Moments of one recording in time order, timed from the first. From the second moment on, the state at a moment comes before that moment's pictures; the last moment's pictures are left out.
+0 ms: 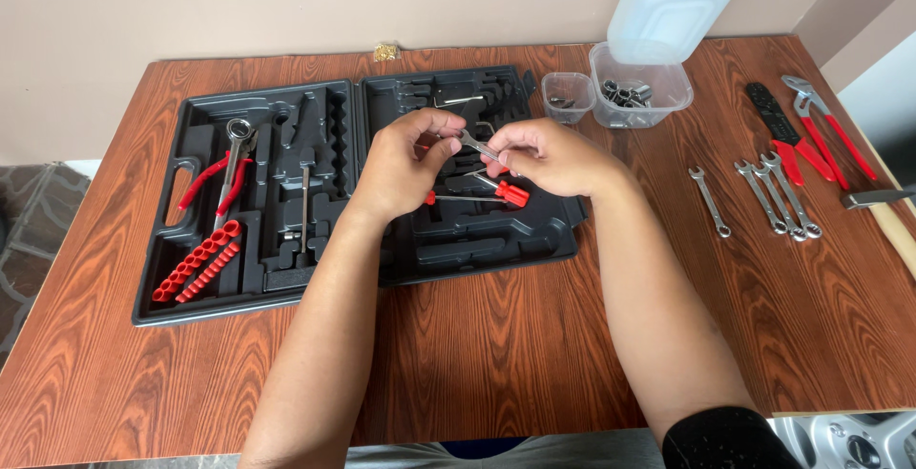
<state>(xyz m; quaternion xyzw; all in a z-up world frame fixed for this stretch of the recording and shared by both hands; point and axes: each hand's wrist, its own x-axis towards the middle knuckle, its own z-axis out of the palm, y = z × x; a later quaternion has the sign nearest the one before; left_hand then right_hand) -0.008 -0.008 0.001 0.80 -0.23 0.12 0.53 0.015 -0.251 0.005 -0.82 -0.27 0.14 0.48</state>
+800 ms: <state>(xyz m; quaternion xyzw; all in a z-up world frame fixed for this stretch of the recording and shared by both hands) 0.000 -0.017 -0.010 0.71 -0.15 0.04 0.68 0.013 -0.255 0.002 -0.83 -0.24 0.07 0.51</state>
